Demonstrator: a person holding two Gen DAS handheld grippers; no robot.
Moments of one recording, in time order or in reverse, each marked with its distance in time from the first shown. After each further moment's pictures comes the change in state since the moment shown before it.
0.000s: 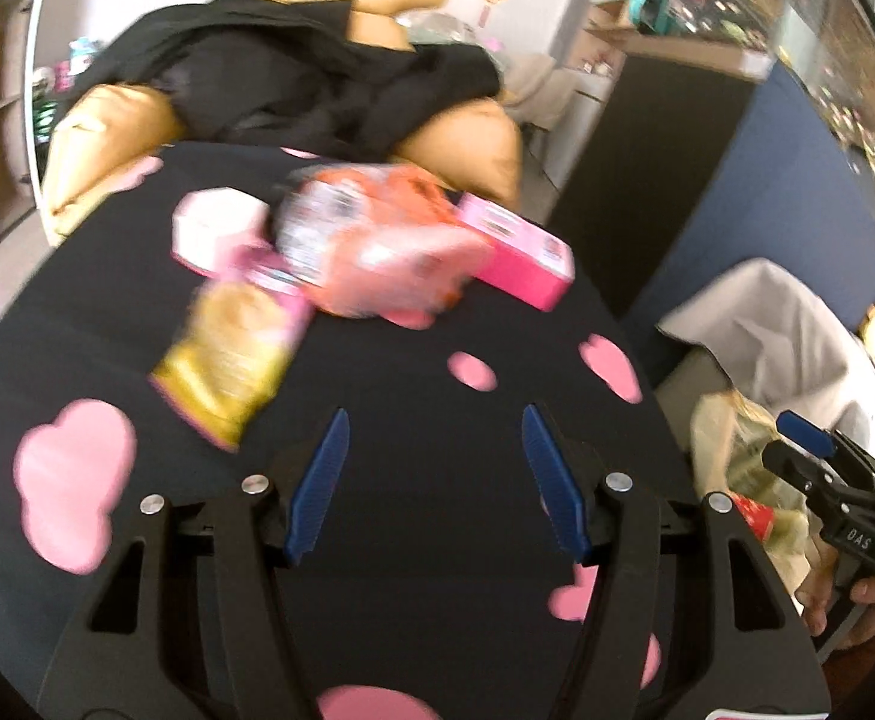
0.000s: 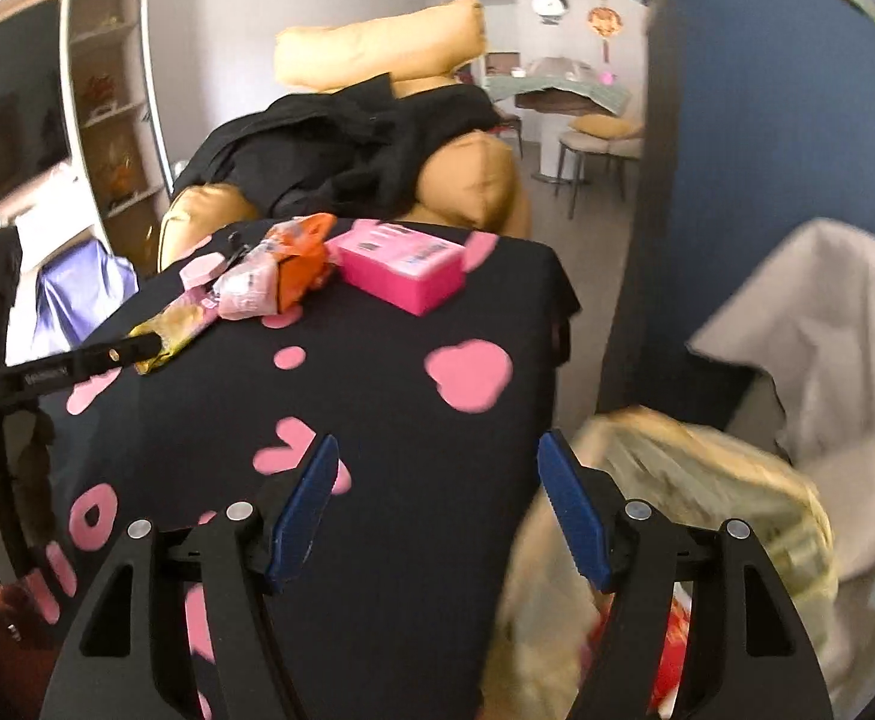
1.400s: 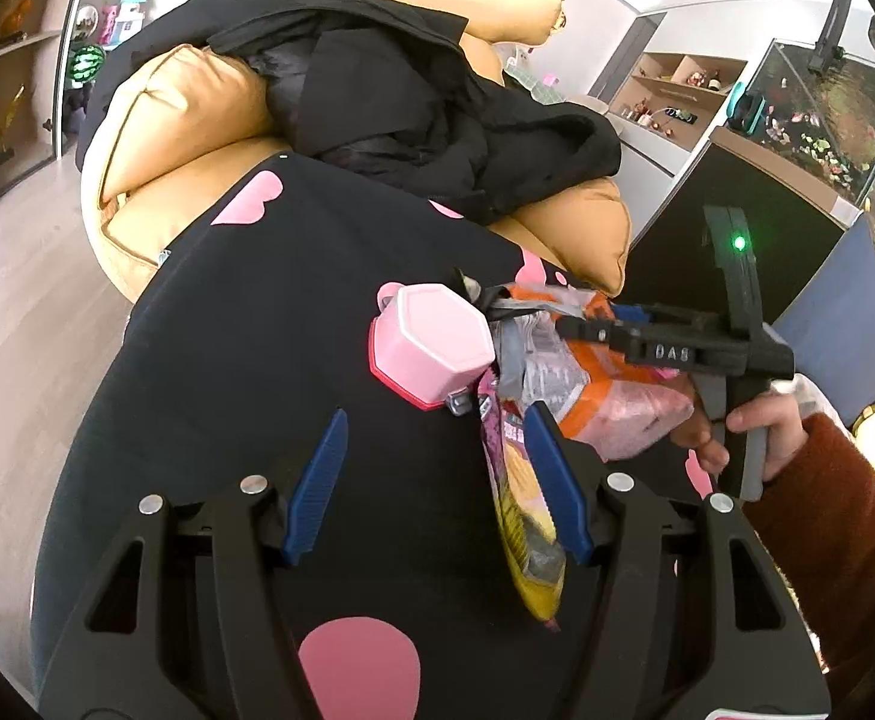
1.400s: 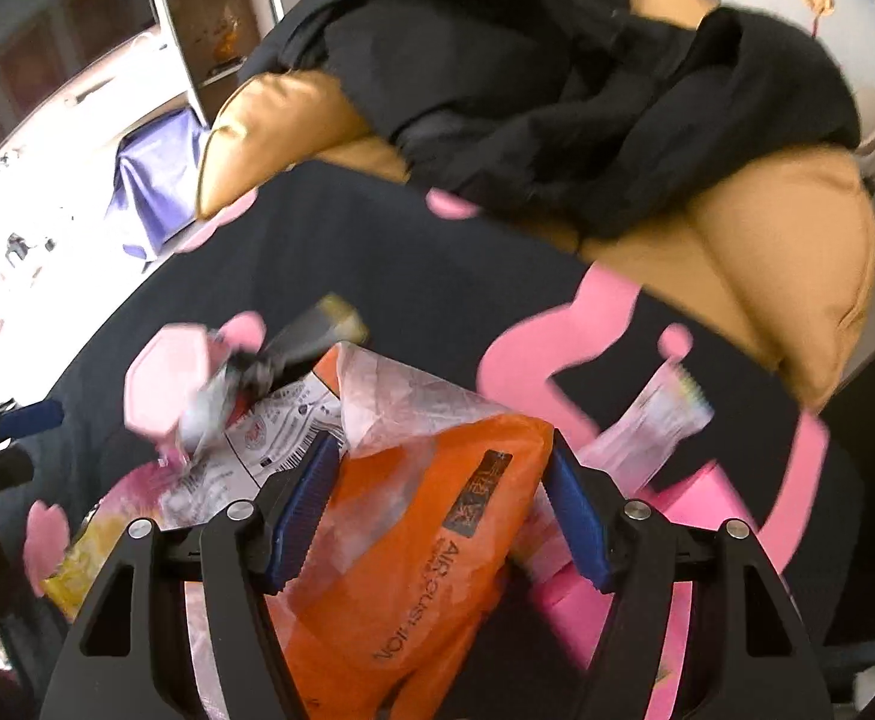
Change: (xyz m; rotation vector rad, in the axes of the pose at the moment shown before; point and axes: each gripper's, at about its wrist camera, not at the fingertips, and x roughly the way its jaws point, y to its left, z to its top) left arm 0.022 0.150 0.067 -0.148 -0.008 -0.048; right arm 0.284 0.129 0.178 -0.255 0.313 0.325
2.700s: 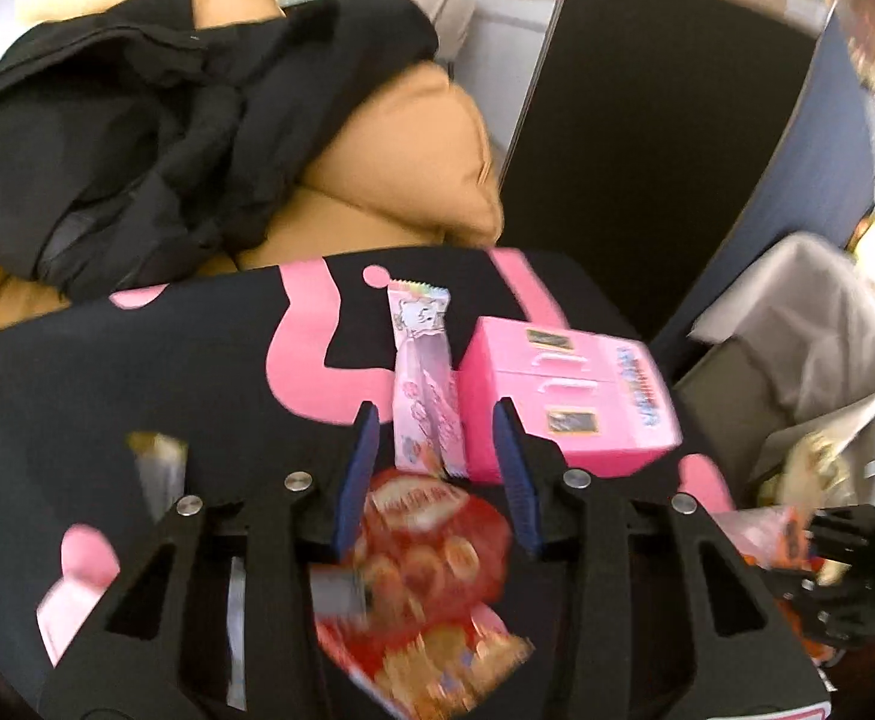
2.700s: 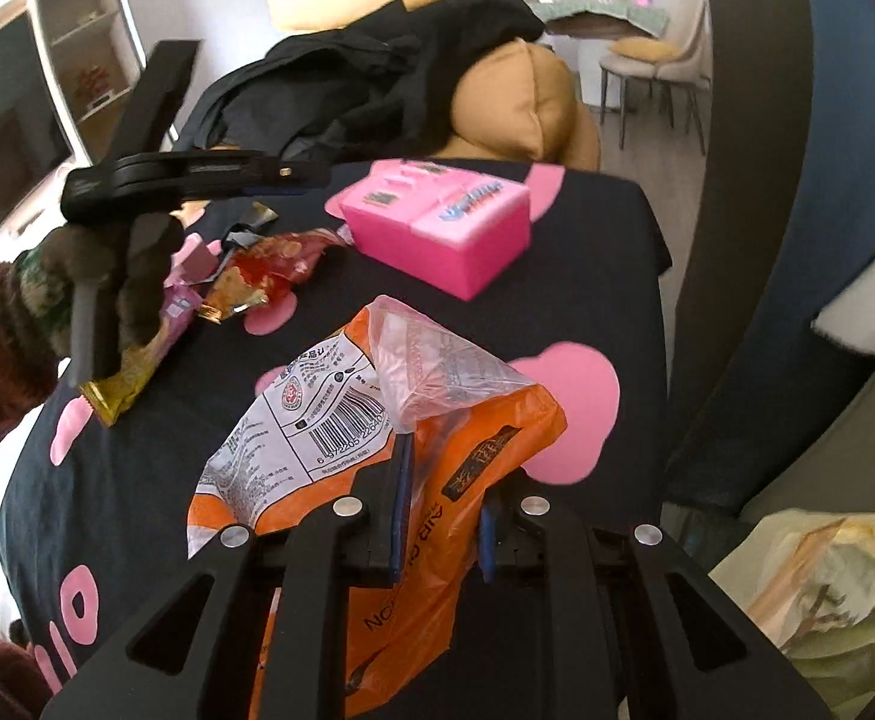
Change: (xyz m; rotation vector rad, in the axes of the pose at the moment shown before) left arm 0.178 -0.165 0.062 0.460 0.220 -0.064; right arm -0.133 -0.036 -0.218 0.353 -0.180 -0.129
